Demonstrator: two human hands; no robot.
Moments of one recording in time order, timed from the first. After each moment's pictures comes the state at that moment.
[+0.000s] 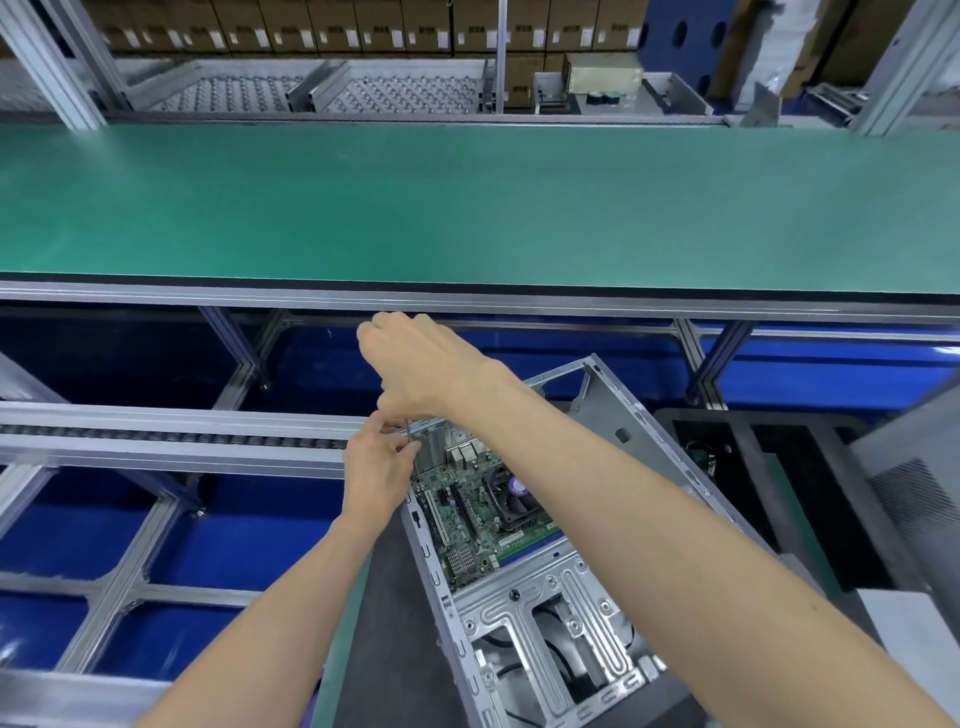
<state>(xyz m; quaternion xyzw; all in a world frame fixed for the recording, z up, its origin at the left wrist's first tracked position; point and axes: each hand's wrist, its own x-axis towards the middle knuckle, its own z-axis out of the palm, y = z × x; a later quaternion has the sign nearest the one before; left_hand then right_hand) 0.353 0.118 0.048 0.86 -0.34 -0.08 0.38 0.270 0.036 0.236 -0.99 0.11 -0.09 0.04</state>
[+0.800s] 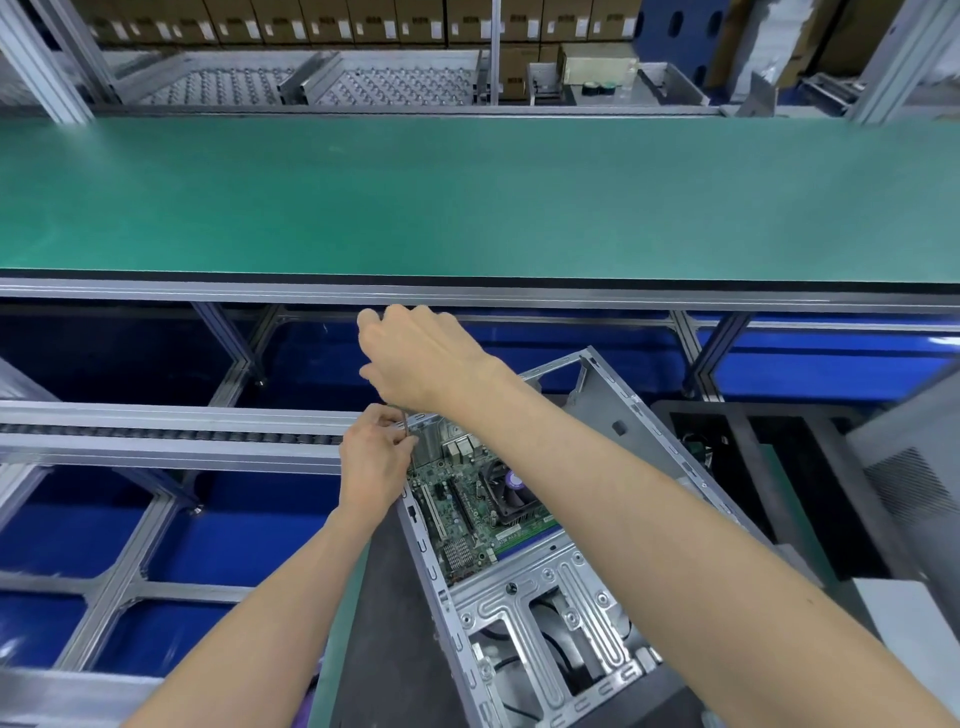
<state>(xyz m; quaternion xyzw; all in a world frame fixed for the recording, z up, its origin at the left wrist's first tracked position) 0.353 0.116 0.047 0.85 -0.37 -0.05 0.37 0.268 0.036 0.229 -0.98 0.14 -0.13 0.01</state>
